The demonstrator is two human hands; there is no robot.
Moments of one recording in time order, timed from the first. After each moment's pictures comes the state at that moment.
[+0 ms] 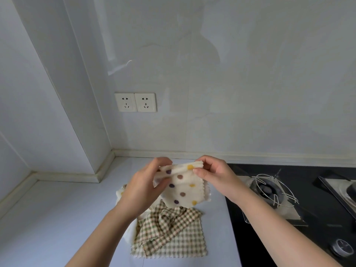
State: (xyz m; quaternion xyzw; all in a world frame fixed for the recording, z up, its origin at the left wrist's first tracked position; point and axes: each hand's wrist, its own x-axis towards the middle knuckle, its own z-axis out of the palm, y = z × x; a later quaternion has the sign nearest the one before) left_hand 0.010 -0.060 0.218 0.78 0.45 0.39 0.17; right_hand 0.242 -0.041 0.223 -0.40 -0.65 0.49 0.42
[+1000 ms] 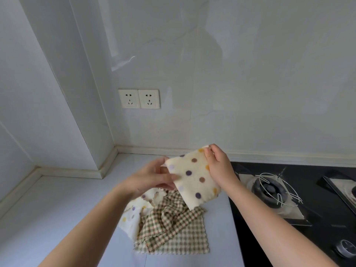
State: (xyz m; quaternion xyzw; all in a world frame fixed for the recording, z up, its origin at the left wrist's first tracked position) left_hand 0.002 -0.024 0.219 0.60 0.38 0.29 0.64; right_hand 0.227 -0.007 0.207 -0.58 -0.62 0.27 0.45
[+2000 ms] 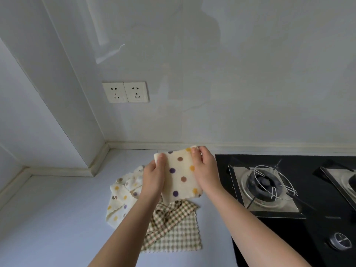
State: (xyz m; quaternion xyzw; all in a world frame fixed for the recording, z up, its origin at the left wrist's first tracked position) left_hand 0.082 -0.013 0.186 0.40 0.62 0.49 0.46; right_hand 0.221 0.006 0.175 -0.58 -0.54 0.32 0.52
